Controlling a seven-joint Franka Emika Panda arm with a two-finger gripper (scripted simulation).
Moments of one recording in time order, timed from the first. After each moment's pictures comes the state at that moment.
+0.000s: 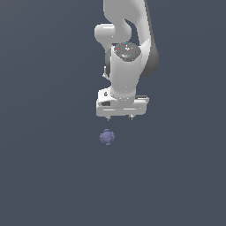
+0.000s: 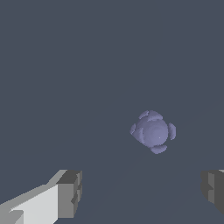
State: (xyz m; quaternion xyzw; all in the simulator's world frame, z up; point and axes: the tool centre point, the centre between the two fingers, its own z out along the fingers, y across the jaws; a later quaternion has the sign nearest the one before) arm 0.003 0.031 0.193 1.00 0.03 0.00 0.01
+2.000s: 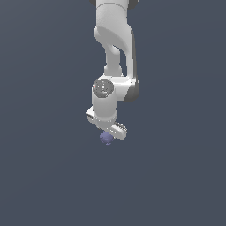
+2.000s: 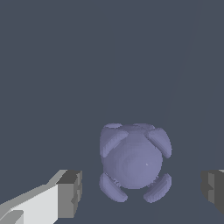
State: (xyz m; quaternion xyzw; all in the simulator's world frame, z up) arm 0.016 -0.031 0.089 0.96 -0.29 0.00 0.00
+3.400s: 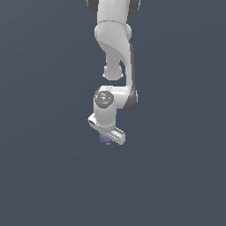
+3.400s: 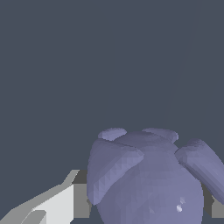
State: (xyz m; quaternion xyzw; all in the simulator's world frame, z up) arm 0.015 -0.031 0.041 0.96 -0.29 0.00 0.00
